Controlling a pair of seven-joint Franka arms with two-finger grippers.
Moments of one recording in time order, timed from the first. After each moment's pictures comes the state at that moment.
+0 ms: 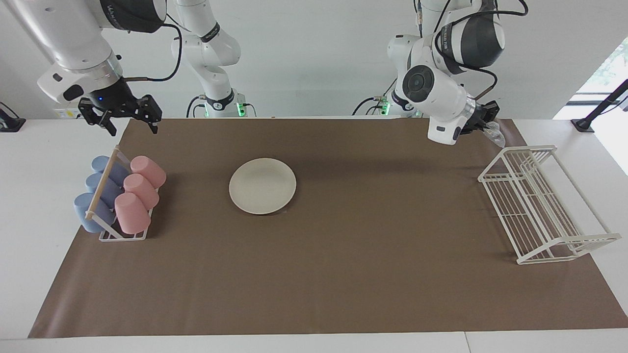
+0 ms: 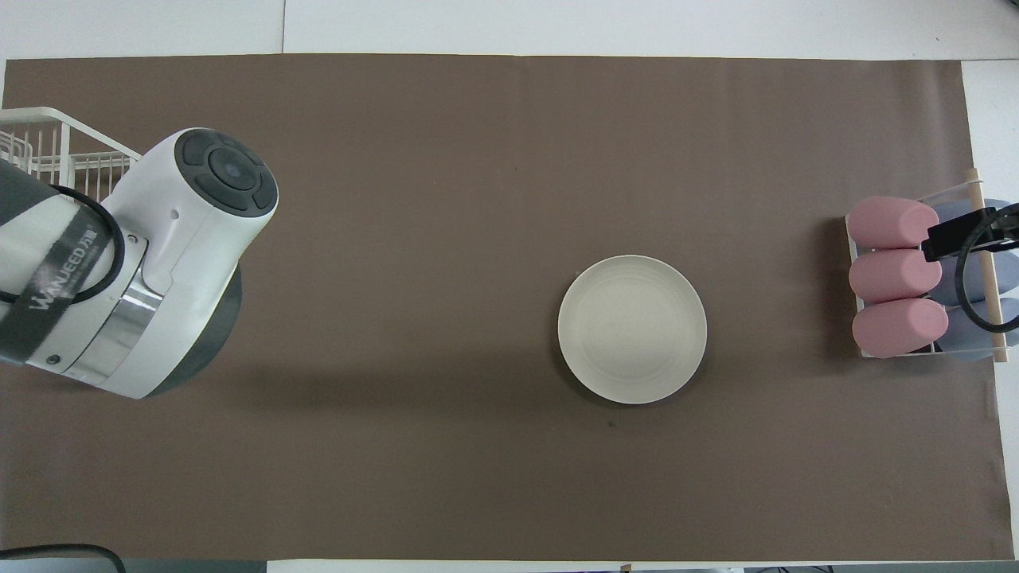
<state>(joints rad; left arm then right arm) -0.41 0.09 -0.01 -1.76 0.83 1.26 -0.41 -0.04 0.01 -0.01 -1.54 -0.06 1.50 -0.15</state>
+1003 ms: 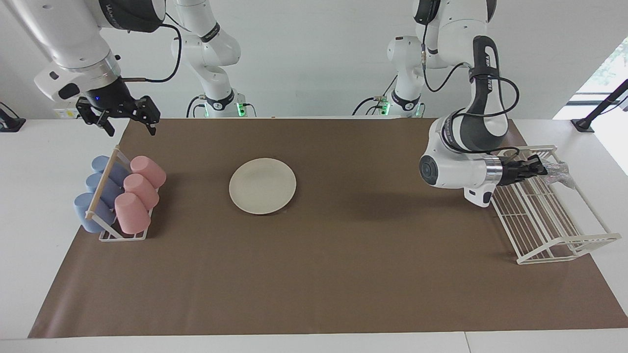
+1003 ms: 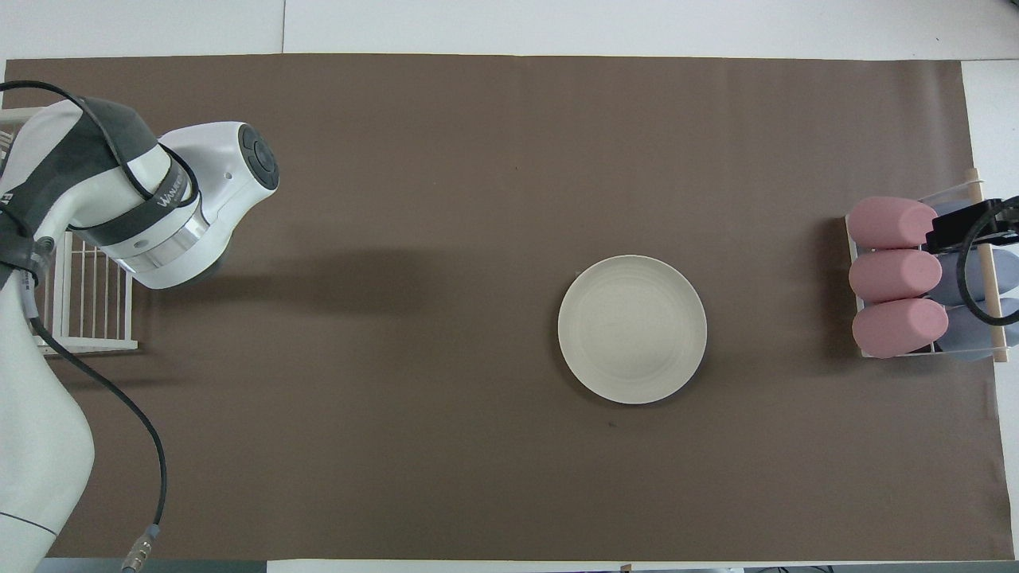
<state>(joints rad) -0.23 0.37 0.00 -1.72 1.21 1.48 -0.47 -0.04 0.01 -0.02 -1.54 -0.06 1.52 -0.11</state>
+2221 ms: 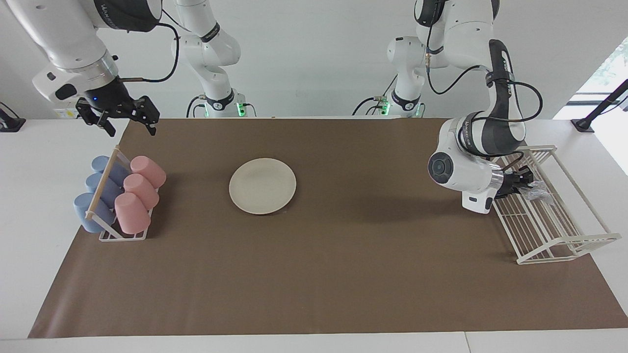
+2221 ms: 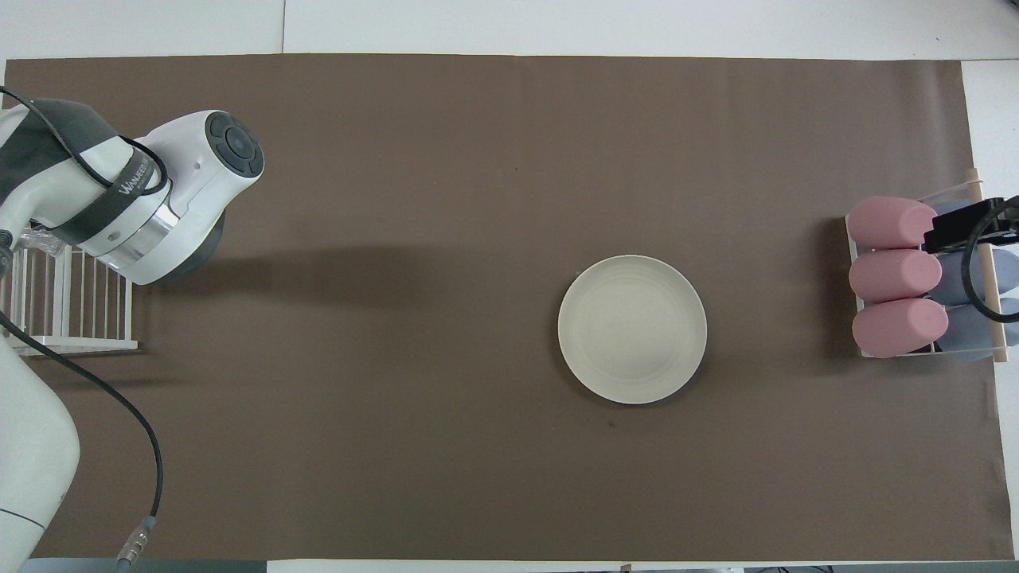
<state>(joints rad) -0.21 0.37 0.00 -1.72 1.04 1.62 -0.59 -0.03 0.01 -0.04 -1.54 -0.03 1.52 -0.11</state>
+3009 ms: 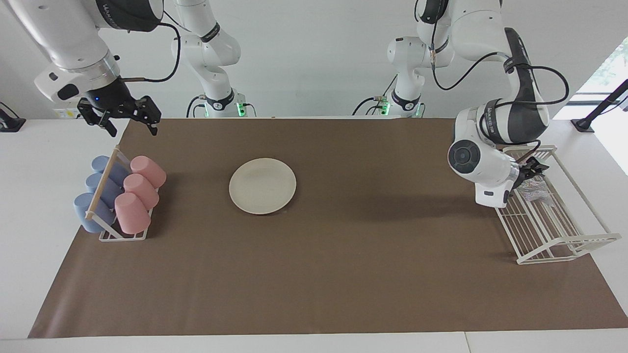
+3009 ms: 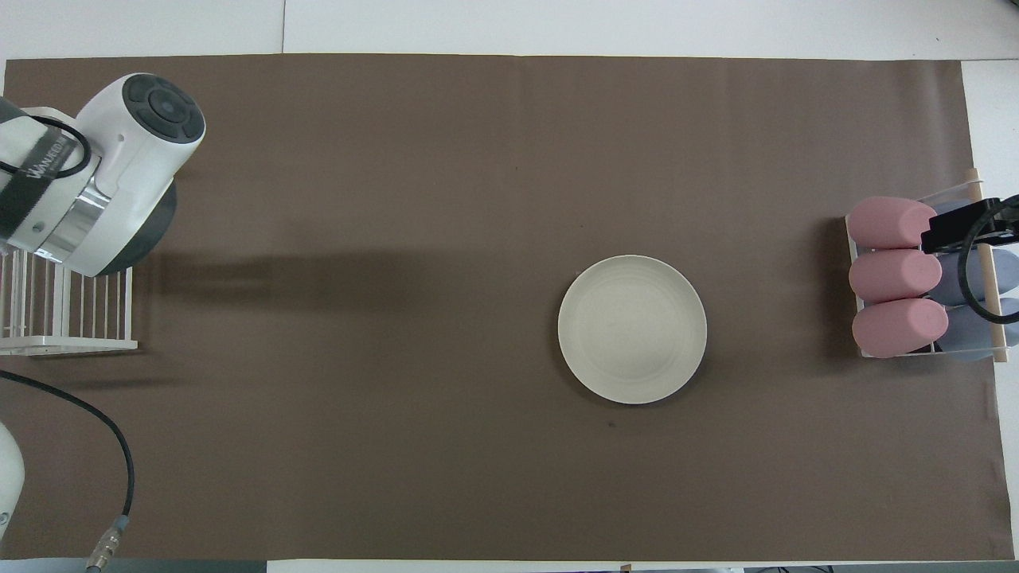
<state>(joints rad) -0.16 0.31 0.00 -1.66 0.84 1.62 -0.57 -0.03 0.01 -0.03 -1.54 -0.03 1.52 -0.11</state>
